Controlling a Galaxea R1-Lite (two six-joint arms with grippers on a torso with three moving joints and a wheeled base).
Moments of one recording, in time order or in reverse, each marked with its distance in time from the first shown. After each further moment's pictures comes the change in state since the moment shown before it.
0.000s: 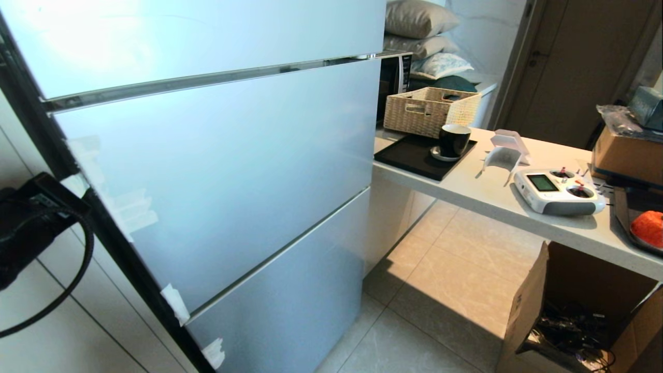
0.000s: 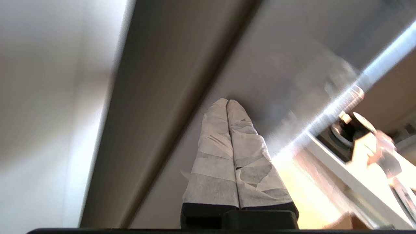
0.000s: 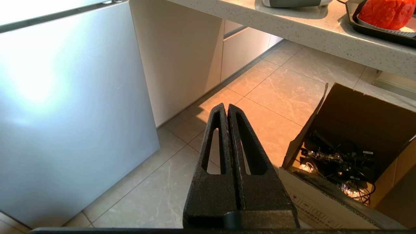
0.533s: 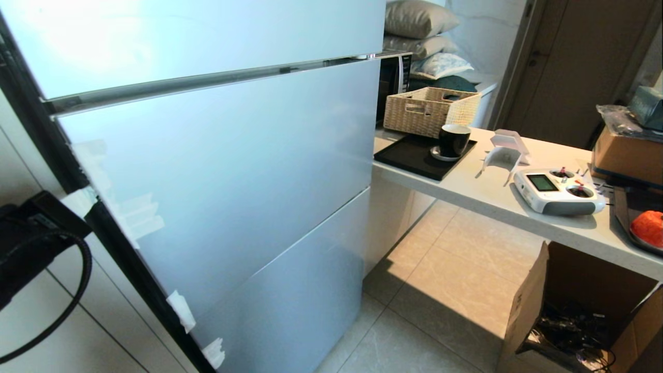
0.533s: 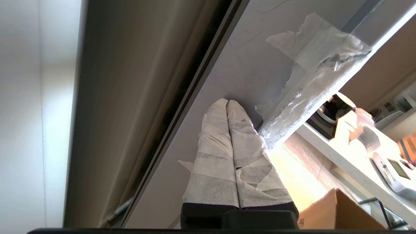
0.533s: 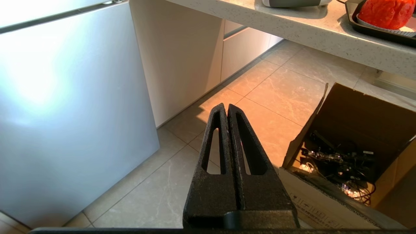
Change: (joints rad) left arm -0.018 -0.039 0.049 0.009 -0.055 0.001; right arm 0.000 0.000 0.000 0.001 0.000 0.000
